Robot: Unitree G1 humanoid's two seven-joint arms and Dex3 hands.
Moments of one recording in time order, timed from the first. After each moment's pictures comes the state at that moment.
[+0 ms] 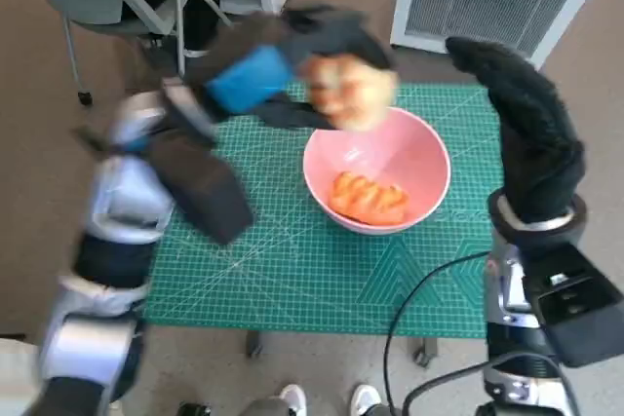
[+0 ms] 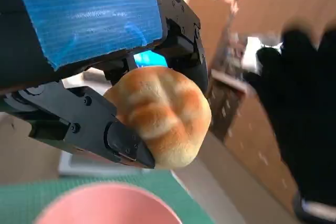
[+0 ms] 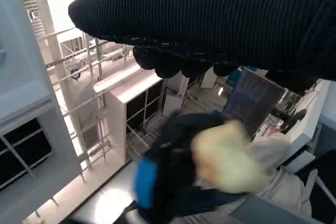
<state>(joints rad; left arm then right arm) -1.04 0.35 -0.24 0.45 0.27 -0.38 -0.45 -0.61 -0.18 -0.11 0.24 0.16 -0.77 0.28</state>
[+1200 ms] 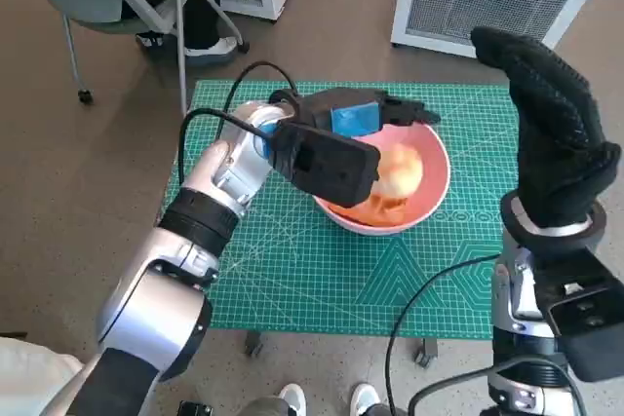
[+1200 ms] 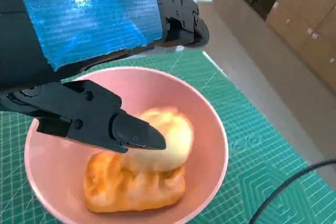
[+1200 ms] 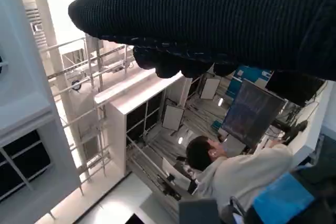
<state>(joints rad) -1.22 0.19 -0.36 1.00 0.37 -0.42 -0.57 -0.58 -0.20 -0.13 0.13 0.15 -0.70 0.23</state>
